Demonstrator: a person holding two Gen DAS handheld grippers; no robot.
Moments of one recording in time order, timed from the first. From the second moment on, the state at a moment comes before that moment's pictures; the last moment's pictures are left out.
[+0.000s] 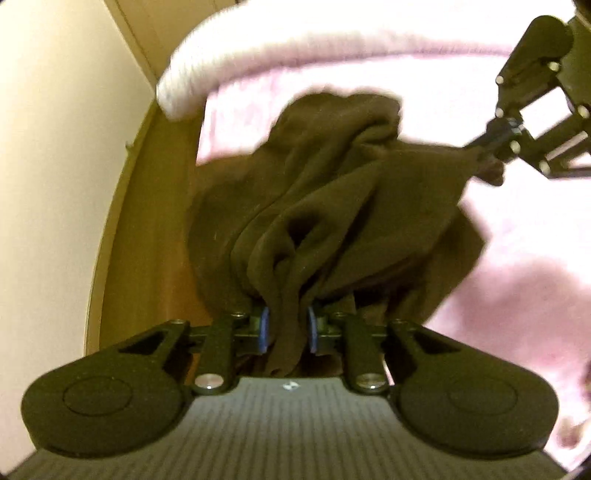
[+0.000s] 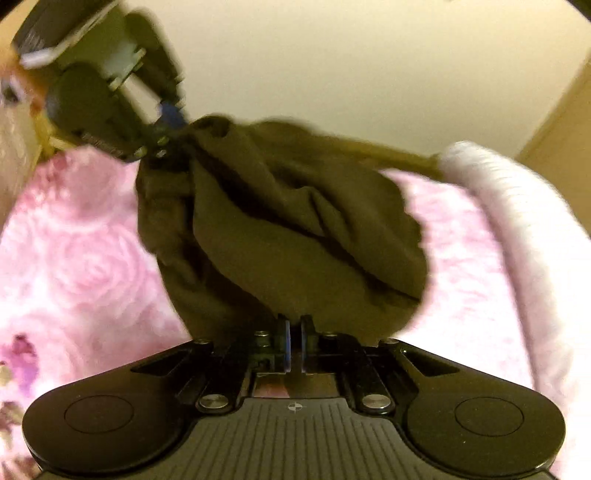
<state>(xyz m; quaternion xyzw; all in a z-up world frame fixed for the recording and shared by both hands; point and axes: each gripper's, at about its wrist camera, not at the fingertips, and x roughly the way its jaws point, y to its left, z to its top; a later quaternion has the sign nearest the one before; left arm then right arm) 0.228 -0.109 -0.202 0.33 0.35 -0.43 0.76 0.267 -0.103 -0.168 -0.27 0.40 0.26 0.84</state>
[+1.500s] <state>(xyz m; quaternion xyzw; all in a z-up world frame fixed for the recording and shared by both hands) -0.273 -0.336 -0.300 0.15 0.28 -0.70 0.64 -0.185 -0.307 -0.287 0.16 0.28 0.00 0.95</state>
